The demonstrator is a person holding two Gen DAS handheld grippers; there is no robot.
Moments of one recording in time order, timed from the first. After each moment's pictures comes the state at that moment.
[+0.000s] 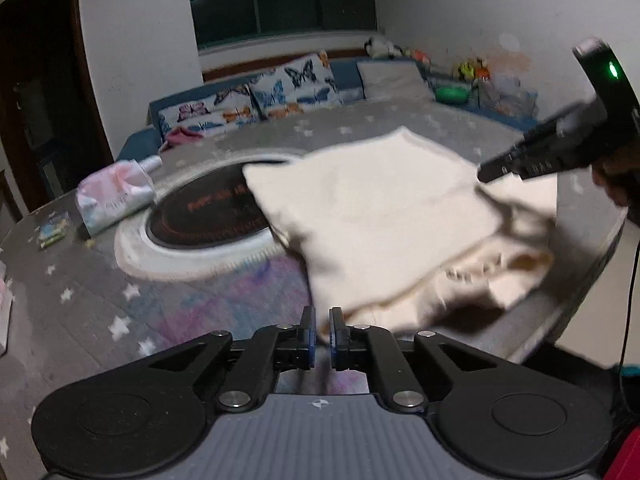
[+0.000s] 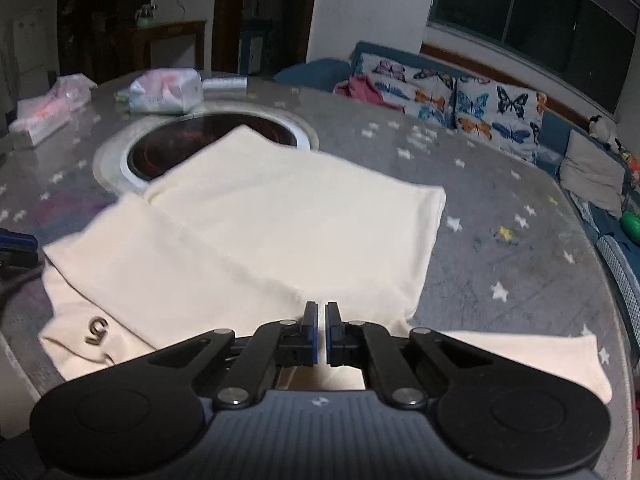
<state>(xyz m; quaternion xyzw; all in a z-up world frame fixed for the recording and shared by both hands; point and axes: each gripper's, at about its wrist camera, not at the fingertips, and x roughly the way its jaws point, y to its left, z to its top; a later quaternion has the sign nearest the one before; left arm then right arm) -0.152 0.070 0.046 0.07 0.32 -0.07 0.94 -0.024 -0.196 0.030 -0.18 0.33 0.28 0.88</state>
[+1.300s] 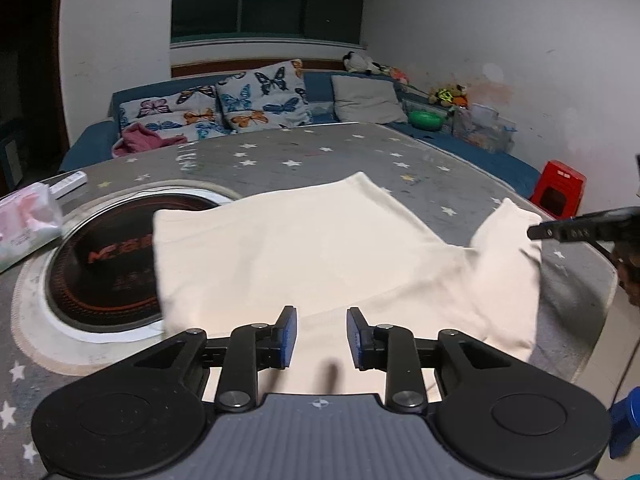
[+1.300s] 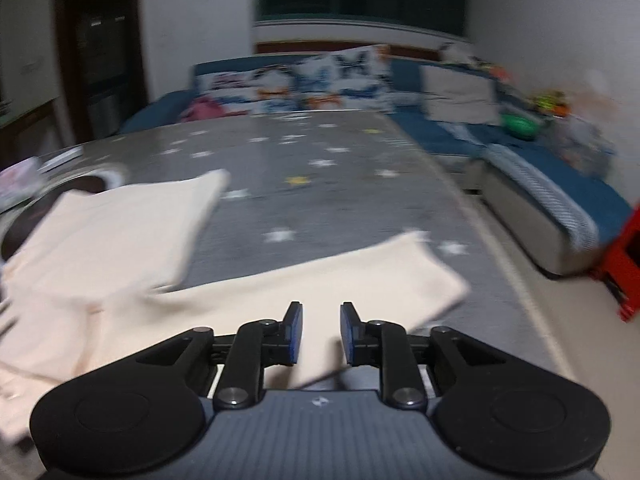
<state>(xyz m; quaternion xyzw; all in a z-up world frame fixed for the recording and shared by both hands) -0.054 0.001 0.046 0.01 0.32 -0.13 0.94 0.006 -0.351 0.019 -0.02 0.35 0.06 0.94</state>
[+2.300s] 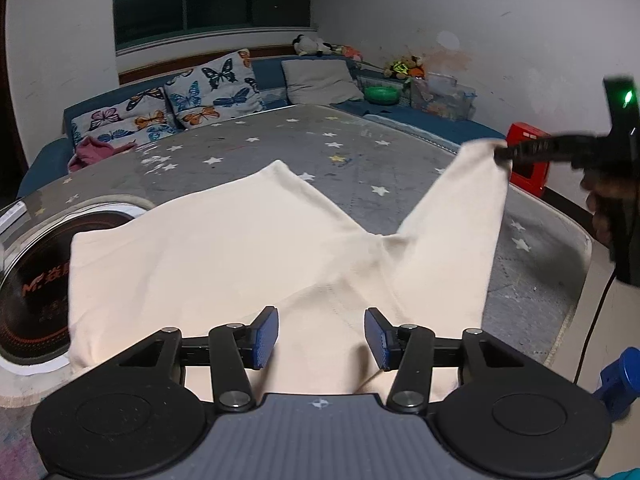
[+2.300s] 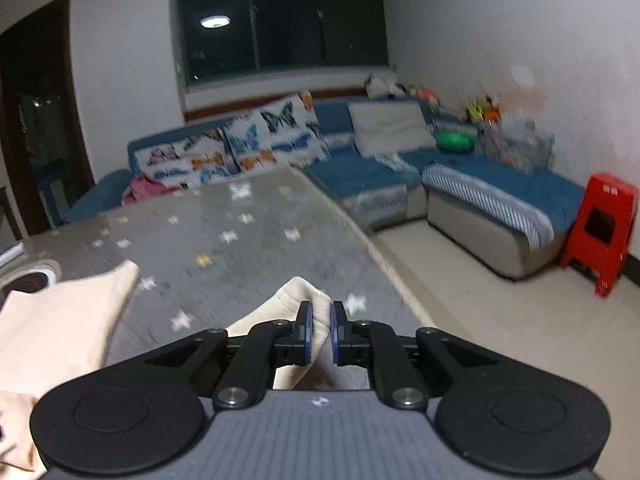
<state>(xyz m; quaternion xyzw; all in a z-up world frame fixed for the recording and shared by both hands) -0.043 -0.073 0.036 0.06 0.34 -0.18 0.92 0.004 -0.406 0.039 0.05 0.26 0.00 0.96</state>
